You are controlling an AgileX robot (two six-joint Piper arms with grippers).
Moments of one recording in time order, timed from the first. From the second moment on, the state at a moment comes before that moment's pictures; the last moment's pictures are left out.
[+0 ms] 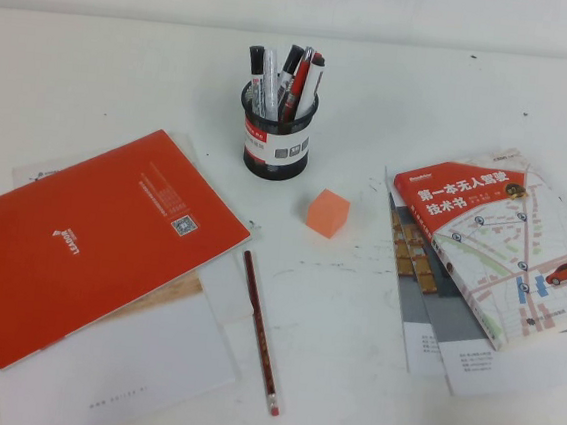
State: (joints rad) right arm 0.27 0.12 -0.20 -0.08 0.30 0.27; left arm -0.07 -0.01 0.02 -0.07 0.39 -0.03
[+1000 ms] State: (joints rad) right arm 0.08 -0.01 0.03 0.00 0.34 0.26; left arm -0.07 -0.01 0.02 -0.07 0.39 -0.03
